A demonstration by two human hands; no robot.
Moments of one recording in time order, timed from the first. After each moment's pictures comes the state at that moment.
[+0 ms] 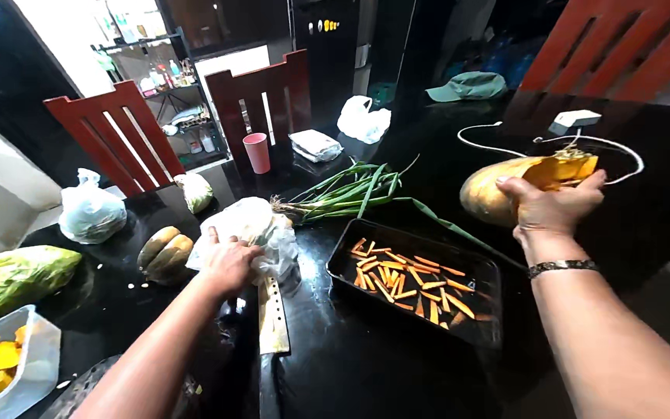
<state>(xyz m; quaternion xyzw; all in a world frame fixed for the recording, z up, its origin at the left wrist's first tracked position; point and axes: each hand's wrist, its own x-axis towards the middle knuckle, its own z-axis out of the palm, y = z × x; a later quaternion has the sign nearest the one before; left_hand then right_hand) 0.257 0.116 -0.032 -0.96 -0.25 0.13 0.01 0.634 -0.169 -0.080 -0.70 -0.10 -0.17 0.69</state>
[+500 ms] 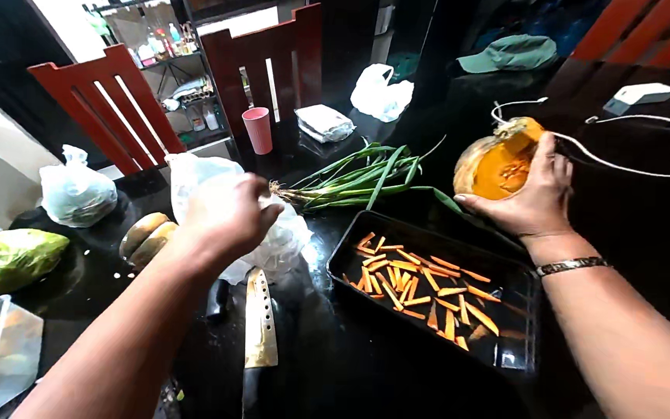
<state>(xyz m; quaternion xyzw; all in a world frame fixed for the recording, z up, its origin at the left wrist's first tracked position) 0.300 0.074 0.051 -0.95 -0.31 -0.06 -0.03 0.657 -0.148 -0.110 -0.86 -0.32 -0.17 0.35</state>
